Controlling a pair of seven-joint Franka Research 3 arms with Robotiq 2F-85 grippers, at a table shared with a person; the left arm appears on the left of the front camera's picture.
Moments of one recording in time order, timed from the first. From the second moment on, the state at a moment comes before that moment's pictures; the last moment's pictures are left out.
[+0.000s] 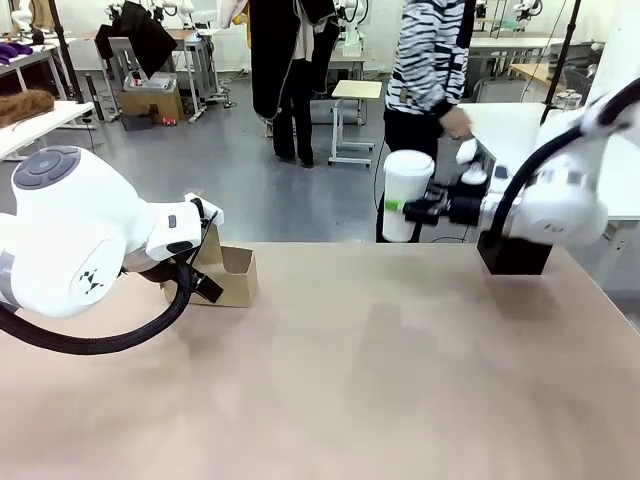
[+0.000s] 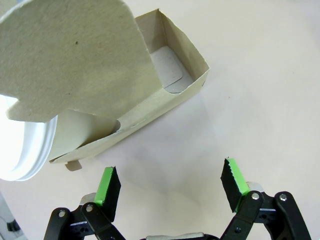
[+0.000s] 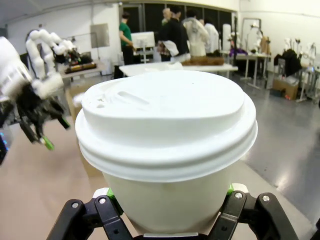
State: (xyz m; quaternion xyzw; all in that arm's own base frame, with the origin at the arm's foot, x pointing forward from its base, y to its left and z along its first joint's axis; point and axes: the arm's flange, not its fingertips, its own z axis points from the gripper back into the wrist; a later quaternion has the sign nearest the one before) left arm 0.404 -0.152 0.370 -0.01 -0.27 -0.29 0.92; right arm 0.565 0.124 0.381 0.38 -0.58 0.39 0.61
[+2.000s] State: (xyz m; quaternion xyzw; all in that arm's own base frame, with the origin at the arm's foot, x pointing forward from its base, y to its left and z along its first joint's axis) left arm 0.403 -0.150 0.415 -0.01 -0.26 -0.26 0.93; right arm 0.461 0.100 0.541 0.38 -0.58 0.39 0.60
